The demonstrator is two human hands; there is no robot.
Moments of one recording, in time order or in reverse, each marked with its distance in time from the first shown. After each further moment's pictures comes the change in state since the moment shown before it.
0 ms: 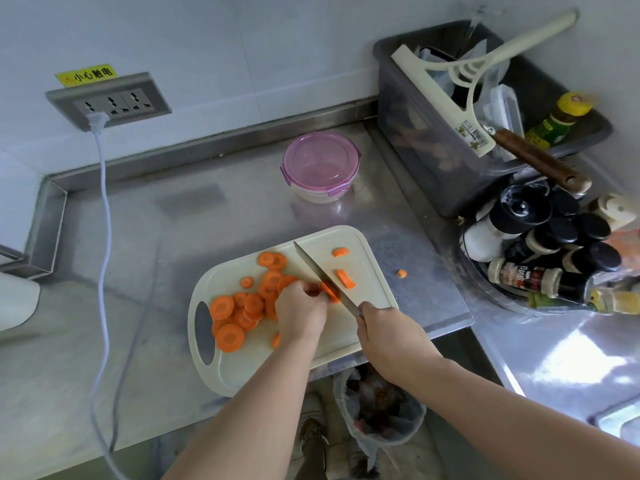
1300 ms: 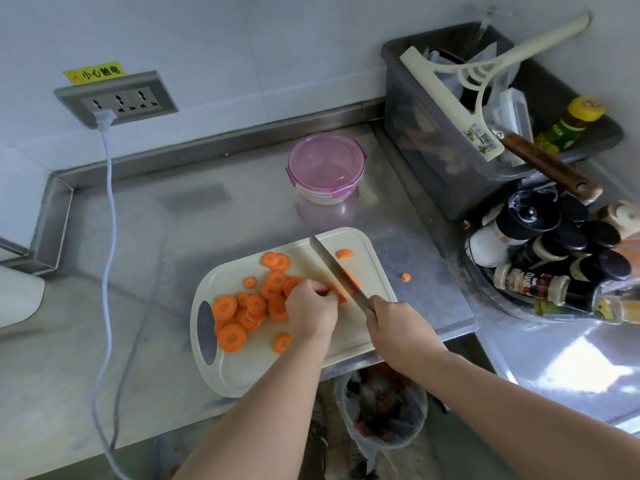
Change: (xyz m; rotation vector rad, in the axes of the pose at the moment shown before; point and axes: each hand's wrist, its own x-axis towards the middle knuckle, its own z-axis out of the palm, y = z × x) left_hand 0.004 0.002 0.013 -0.036 0.059 -0.019; right_hand 0.012 0.010 -0.004 0.074 0.029 0.042
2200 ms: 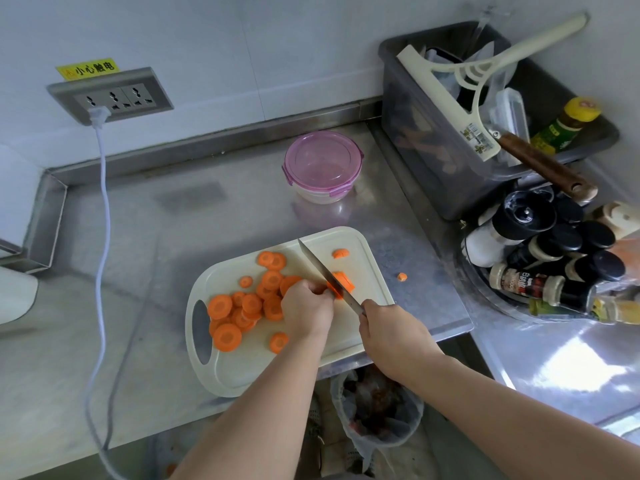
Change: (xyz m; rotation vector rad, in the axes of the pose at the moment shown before) left_hand 0.001 -0.002 0.003 -0.033 -0.005 -0.010; right_hand -0.008 -0.006 -0.006 -0.196 -0.062 -0.081
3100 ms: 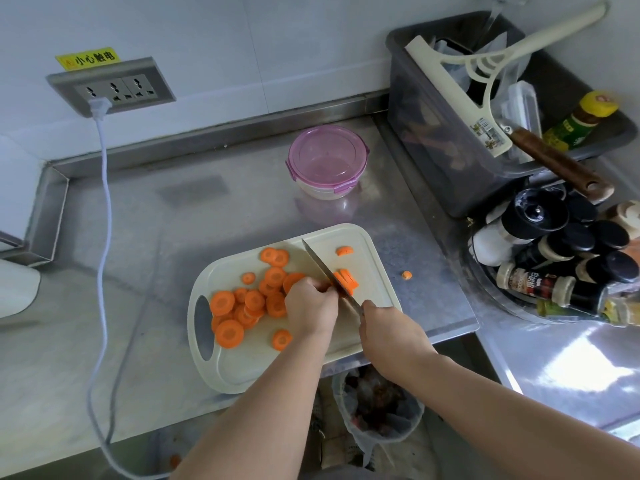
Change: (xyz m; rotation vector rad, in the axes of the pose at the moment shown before) left_hand 0.003 0.000 0.002 0.078 0.033 -0.009; right_hand 0.009 -0.003 0.013 -0.080 -0.050 0.024
